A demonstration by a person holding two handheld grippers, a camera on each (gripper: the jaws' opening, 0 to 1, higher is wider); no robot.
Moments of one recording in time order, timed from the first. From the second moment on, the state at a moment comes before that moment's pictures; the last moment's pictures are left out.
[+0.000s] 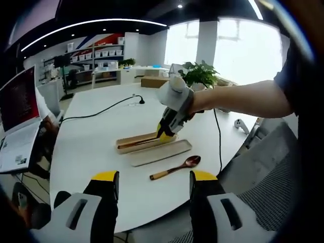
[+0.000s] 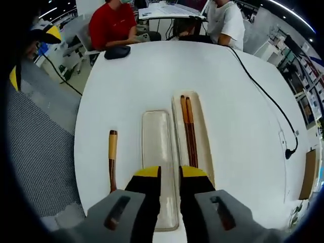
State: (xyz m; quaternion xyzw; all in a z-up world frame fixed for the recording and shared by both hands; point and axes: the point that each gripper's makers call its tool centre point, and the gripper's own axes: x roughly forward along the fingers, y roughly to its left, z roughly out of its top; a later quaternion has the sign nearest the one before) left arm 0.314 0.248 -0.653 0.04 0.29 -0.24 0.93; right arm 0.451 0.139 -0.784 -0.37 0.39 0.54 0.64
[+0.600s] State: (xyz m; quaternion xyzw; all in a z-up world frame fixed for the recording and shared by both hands) left arm 0.315 0.248 -0.650 0.04 0.28 -0.24 0.93; right arm 0.395 0.119 -0.797 -0.36 0.41 0.56 0.62
